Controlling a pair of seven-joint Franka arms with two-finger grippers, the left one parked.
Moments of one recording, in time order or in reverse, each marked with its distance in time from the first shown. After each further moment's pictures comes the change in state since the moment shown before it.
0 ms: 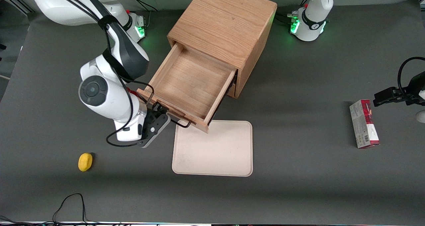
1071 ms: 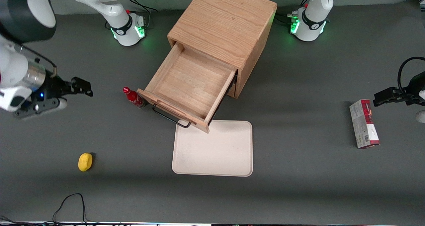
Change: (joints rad) arm -0.017 -0.492 -0.375 -0.292 0.149 -0.308 0.257
